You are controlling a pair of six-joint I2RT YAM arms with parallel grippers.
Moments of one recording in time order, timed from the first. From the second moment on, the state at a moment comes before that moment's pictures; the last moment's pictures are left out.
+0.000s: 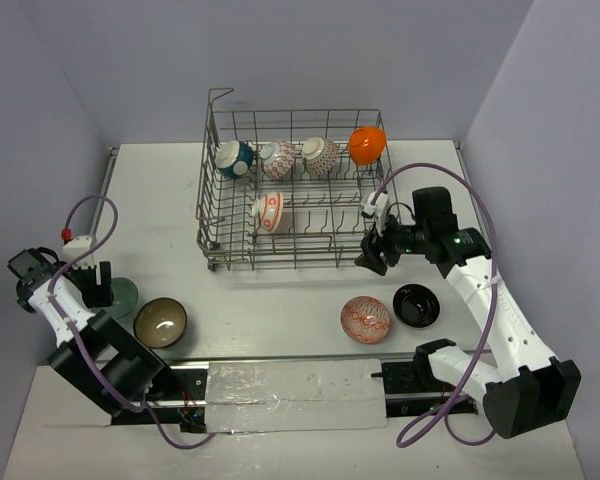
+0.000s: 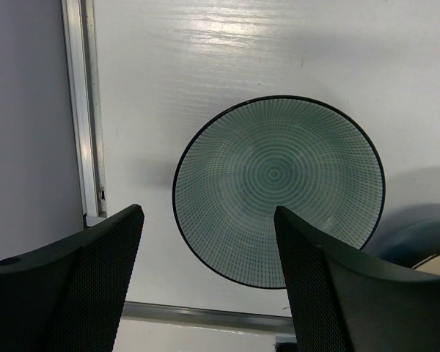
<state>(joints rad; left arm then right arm) 0.85 1.18 0.77 -0.69 0.34 0.72 0.23 1.03 0.99 -0.76 -0.68 -0.59</state>
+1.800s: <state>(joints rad) 0.86 1.33 0.77 -0.60 0.39 0.67 0.21 1.02 0.92 -0.72 -0.68 -0.61</state>
